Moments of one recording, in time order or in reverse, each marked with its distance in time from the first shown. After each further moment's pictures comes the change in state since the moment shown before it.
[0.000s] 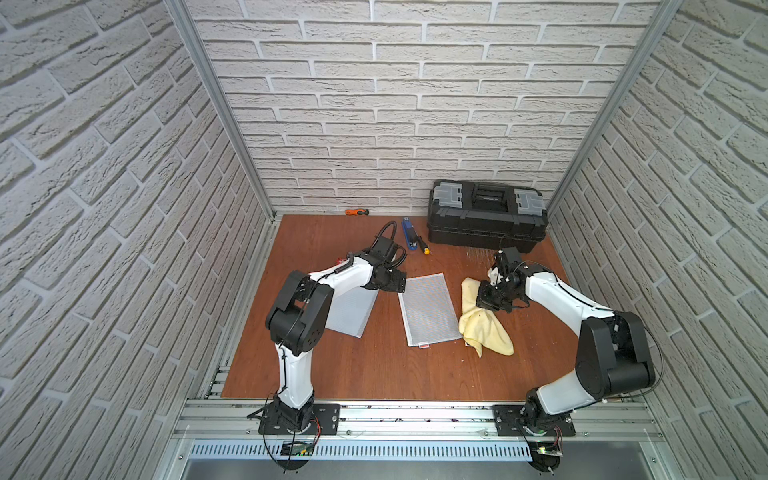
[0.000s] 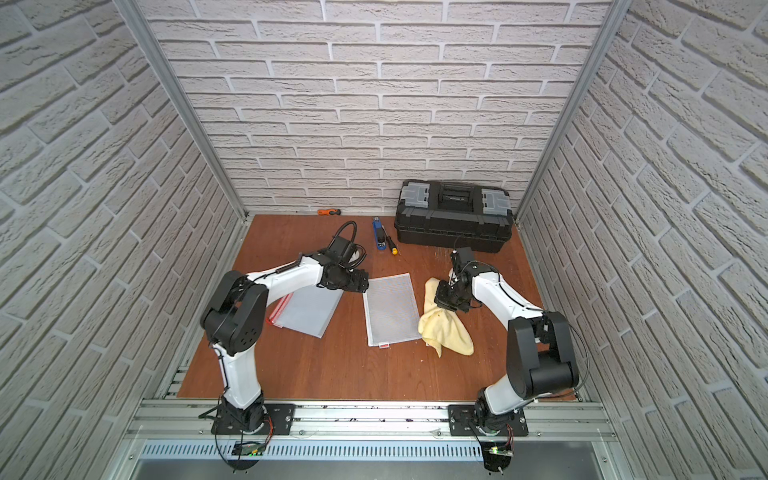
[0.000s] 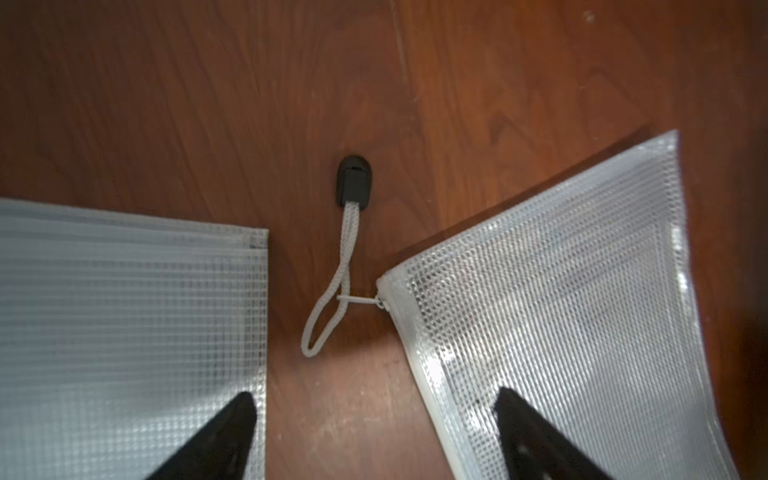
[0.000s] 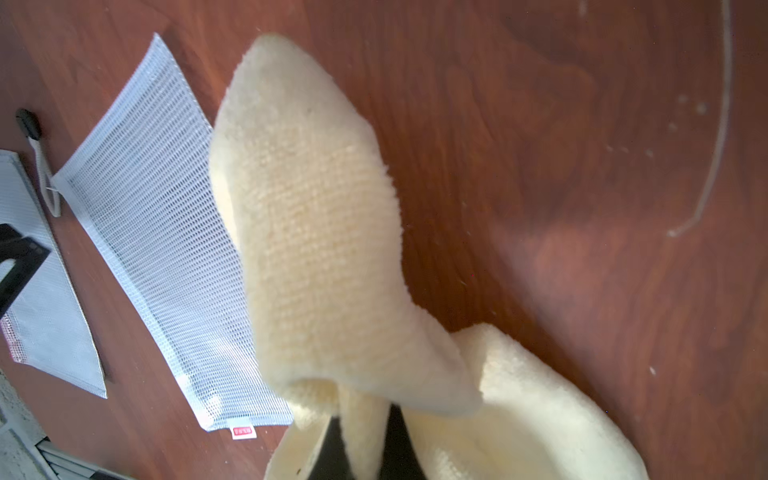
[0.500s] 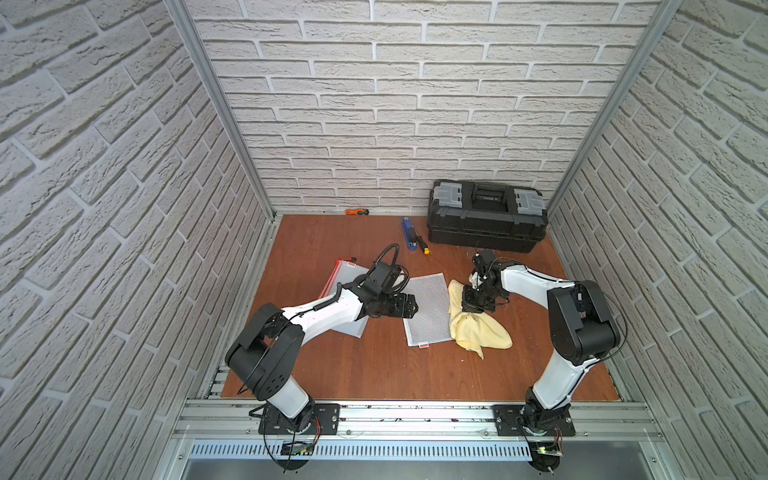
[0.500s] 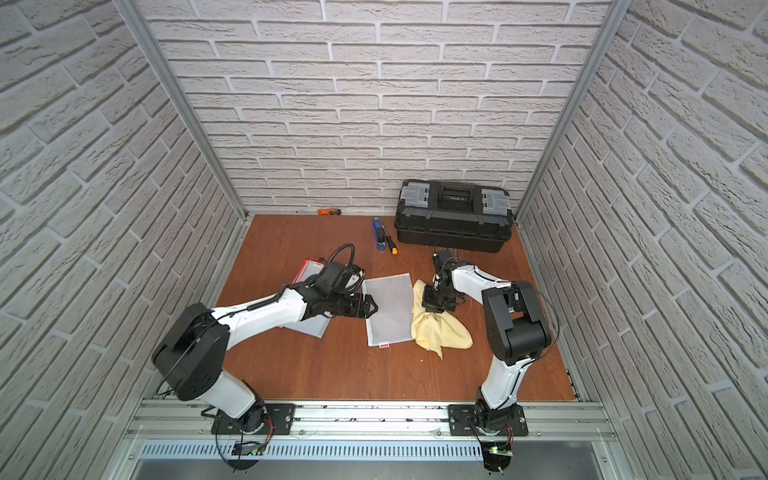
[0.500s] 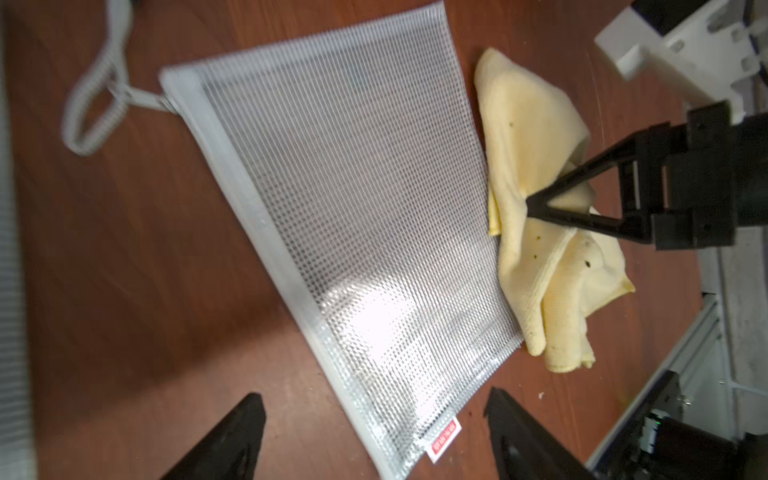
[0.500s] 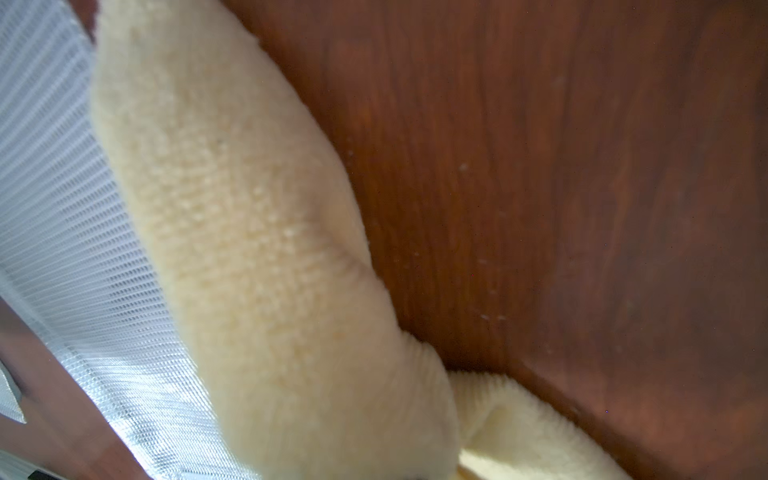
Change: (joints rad) left arm -0.158 -0.255 -0.406 0.252 0.192 -0.213; right arm 0.075 0.216 0.064 0.041 -0.005 -0.034
